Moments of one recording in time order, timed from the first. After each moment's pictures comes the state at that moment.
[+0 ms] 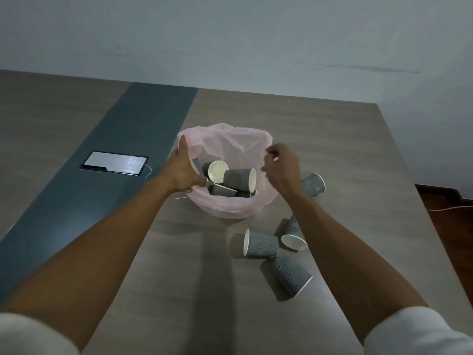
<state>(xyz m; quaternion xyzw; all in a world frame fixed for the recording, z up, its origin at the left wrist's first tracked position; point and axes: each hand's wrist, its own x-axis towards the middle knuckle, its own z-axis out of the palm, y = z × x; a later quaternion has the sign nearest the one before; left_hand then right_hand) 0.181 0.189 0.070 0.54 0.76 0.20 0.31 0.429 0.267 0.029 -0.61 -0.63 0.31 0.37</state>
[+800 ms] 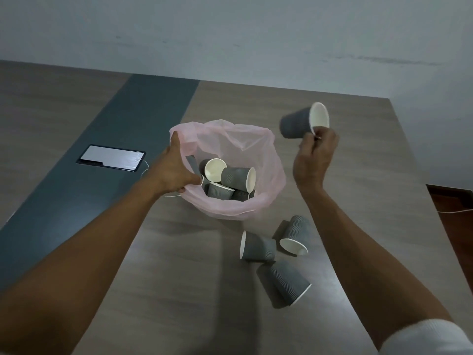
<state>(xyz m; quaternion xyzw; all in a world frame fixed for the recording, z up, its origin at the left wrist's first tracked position) 0.180 0.200 0.055 0.53 0.78 0.20 0.28 0.474 0.296 0.033 -0.55 -0.53 0.18 0.62</state>
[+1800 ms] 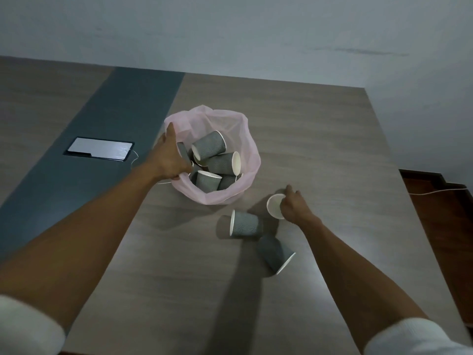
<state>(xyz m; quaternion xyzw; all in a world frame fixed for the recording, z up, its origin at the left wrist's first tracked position) 0.197 0.182 0.056 0.54 0.77 0.19 0.28 0.546 0.200 -0.071 -0.69 -0.64 0.33 0.05</state>
